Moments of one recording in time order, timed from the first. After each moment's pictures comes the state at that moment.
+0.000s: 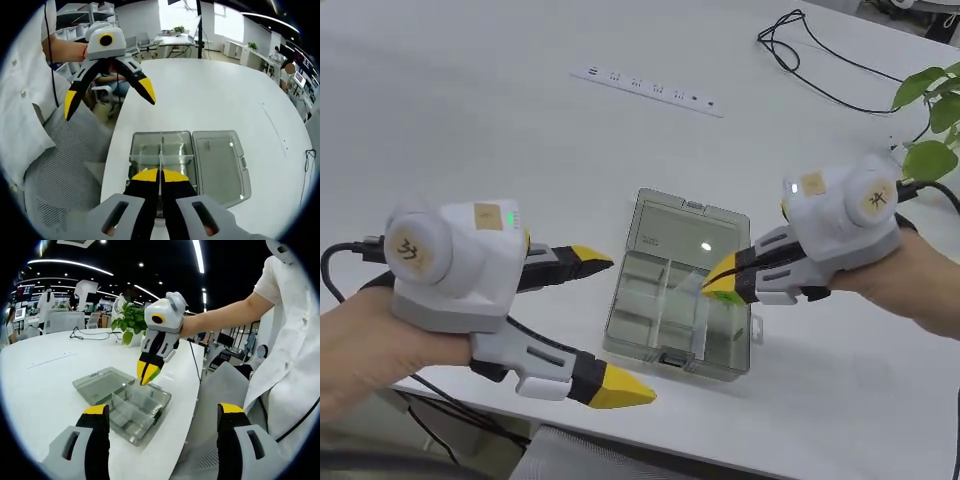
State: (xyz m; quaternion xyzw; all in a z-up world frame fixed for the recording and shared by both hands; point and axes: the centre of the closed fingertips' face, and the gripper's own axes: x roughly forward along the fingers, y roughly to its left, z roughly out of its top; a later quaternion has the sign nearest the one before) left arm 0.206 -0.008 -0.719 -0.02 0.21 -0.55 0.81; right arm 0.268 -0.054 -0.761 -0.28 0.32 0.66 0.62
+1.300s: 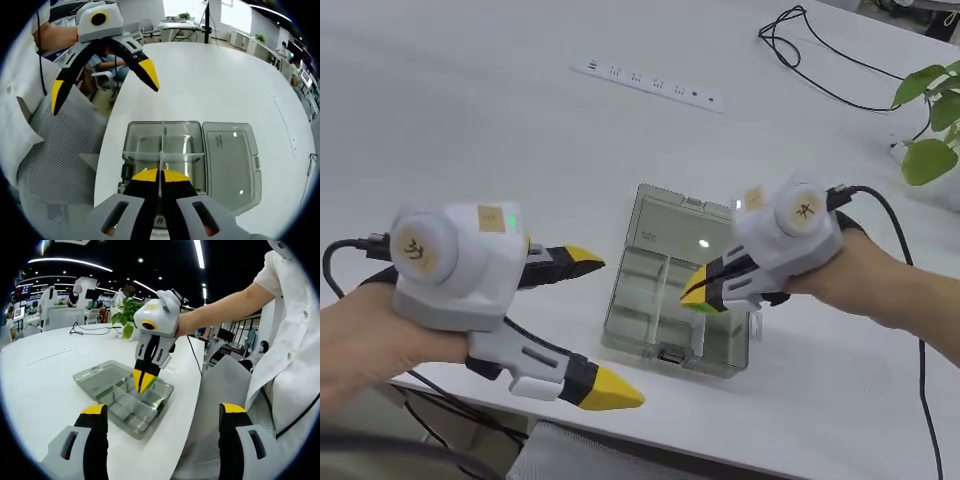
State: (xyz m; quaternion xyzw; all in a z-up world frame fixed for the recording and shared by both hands) left arm 0.205 -0.002 -0.736 -0.01 0.23 -0.55 0.81; right arm 0.269 -0.044 -0.804 -0.32 0.36 0.65 0.58
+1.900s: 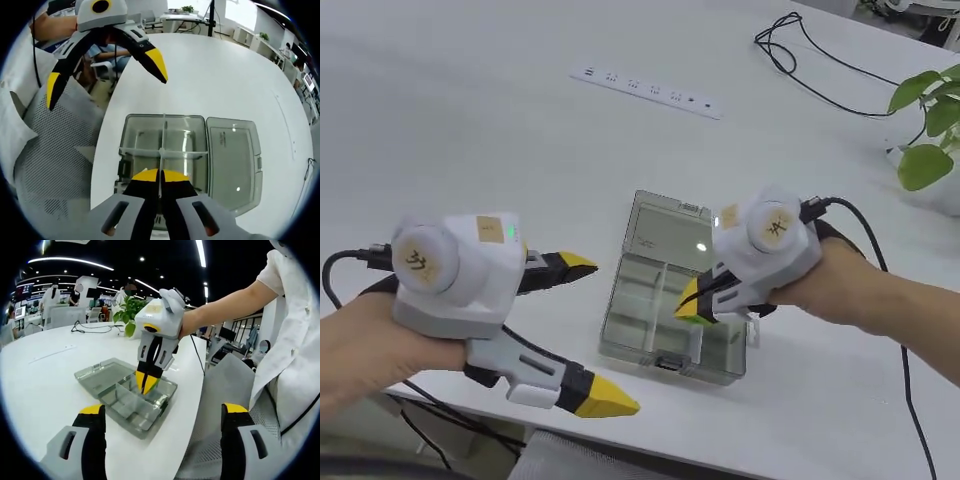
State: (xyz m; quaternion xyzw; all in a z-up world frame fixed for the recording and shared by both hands) left arm 0.211 -0.001 -0.743 0.00 0.23 -0.54 0.81; right arm 0.268 -0.046 -0.814 -0.36 0.37 0.64 0.57
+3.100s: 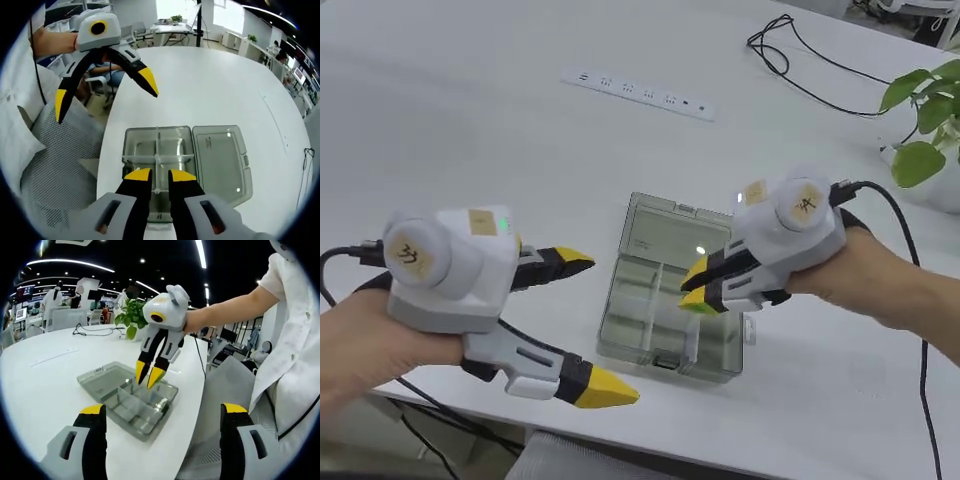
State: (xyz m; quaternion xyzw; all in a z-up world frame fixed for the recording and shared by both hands) left arm 0.213 -0.001 -0.732 0.00 0.22 -0.54 0.81; right arm 0.277 -0.050 -0.776 -0.30 0.35 0.63 0.62
